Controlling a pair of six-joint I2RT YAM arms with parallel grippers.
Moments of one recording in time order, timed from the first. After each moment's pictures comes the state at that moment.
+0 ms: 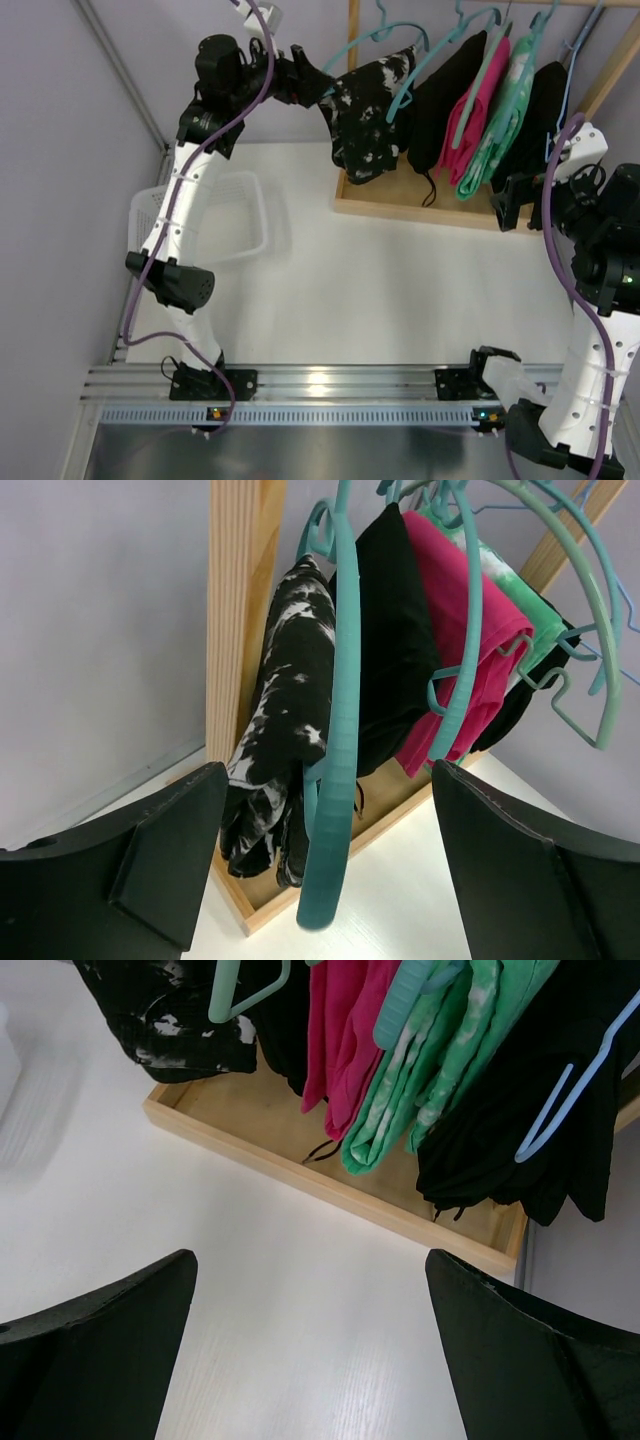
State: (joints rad) left arm -0.33 1.86 2.33 -0.43 0.52 -0.26; right arm -0.24 0.94 1.63 -1.04 -0.45 -0.24
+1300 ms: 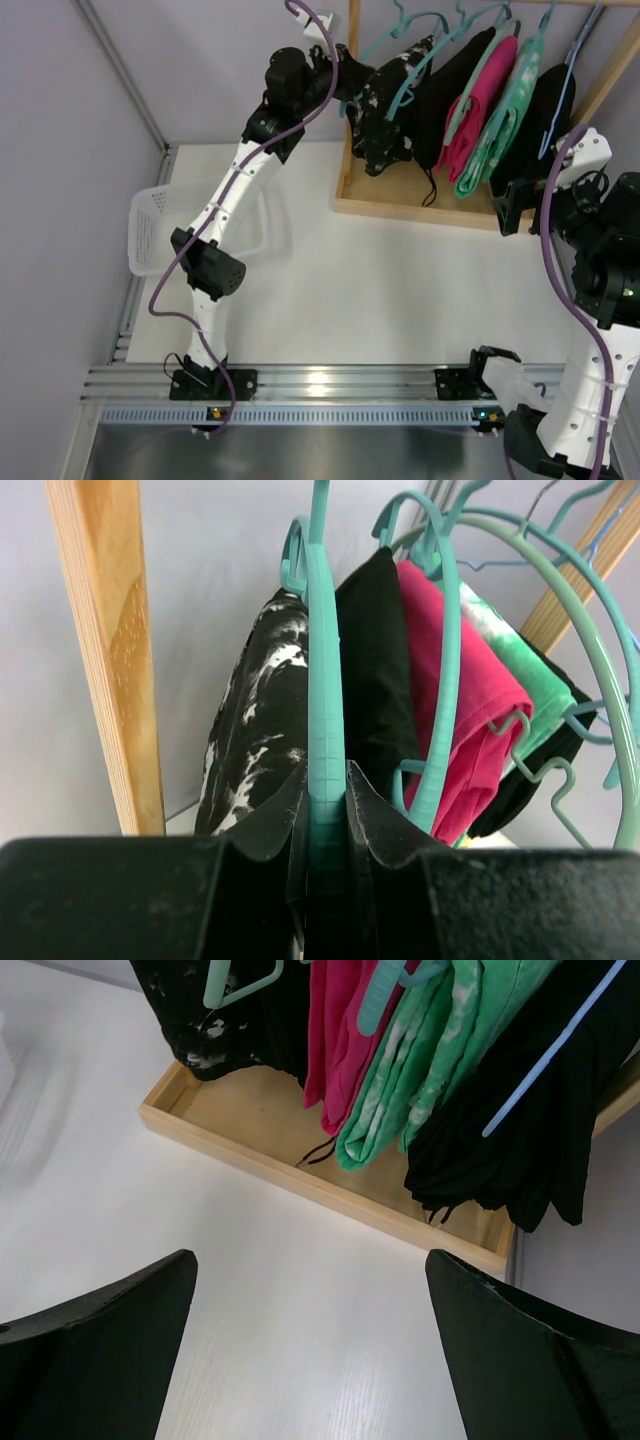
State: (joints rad) left arm -0.52 2.09 2.42 -0.18 0.28 -0.30; right arm -0.24 0.92 1.63 -1.04 -0.44 -0.24
